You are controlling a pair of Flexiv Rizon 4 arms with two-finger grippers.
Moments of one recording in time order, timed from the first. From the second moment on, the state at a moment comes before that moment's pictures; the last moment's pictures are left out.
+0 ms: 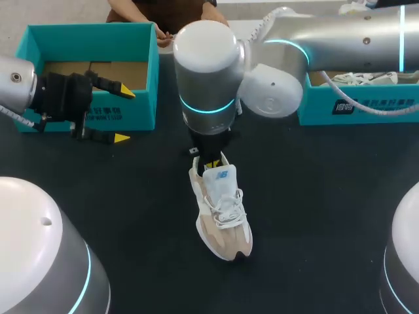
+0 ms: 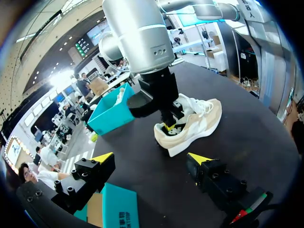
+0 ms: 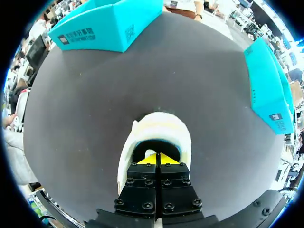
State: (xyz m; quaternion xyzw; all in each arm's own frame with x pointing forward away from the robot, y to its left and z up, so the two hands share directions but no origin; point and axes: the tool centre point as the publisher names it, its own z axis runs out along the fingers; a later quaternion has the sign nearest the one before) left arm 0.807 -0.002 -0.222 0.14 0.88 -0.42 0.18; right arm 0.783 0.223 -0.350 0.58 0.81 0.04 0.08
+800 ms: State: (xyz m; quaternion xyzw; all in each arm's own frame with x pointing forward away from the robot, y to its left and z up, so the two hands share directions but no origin) left arm 0.807 -0.002 -0.222 0.14 0.88 -0.42 0.18; right arm 0.787 0.226 -0.385 0.58 0.81 0.03 0.09
